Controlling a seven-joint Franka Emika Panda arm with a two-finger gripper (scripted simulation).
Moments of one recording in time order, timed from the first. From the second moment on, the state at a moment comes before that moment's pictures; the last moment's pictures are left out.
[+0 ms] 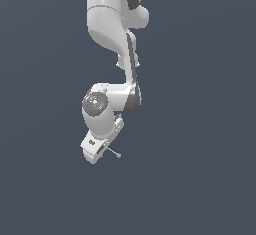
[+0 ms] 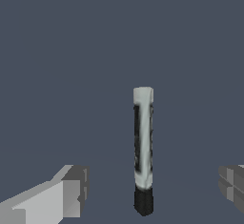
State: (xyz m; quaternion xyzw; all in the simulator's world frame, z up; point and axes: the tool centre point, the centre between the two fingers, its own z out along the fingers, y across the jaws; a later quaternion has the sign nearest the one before) arm 0.081 -0.086 0.060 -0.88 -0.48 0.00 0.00
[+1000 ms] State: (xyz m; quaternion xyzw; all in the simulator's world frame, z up) arm 0.080 -0.086 0.010 -0.88 -0.48 0.00 0.00
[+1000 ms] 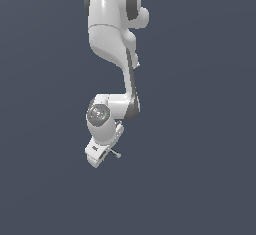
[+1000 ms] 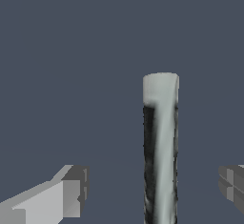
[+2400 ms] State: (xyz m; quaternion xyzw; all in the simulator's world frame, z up) arm 0.068 -0.069 0.065 -0.88 -0.48 0.00 0.00
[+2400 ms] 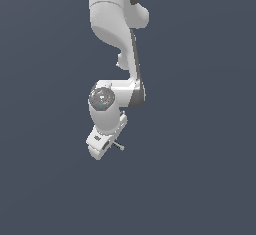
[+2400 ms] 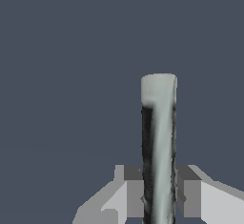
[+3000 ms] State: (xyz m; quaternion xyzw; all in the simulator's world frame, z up) arm 0.040 -0.031 0.187 -0.88 -0.48 0.00 0.00
